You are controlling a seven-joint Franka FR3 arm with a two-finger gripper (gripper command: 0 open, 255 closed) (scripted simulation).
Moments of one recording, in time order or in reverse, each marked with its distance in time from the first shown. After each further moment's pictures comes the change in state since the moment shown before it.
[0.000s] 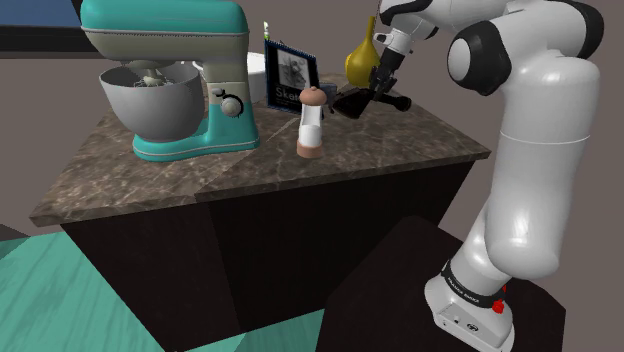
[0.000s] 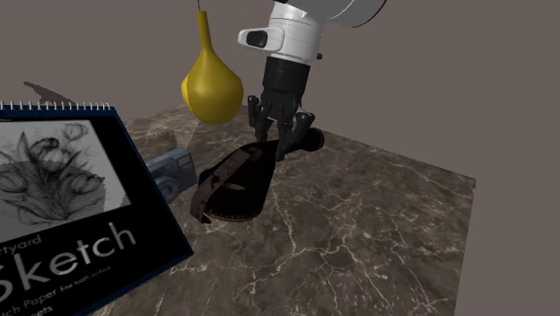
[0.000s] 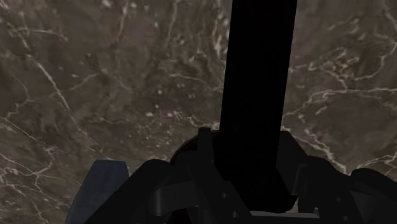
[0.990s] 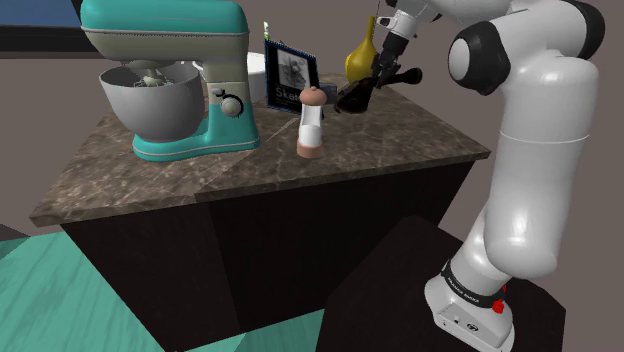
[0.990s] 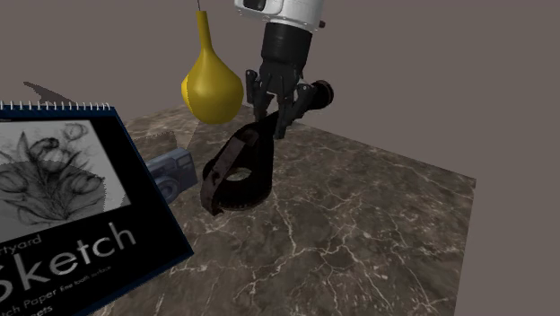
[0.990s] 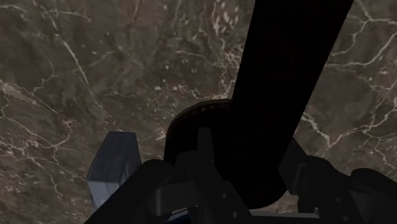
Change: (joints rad) arm -0.026 0.003 -0.003 0.125 -0.005 -0.115 0.037
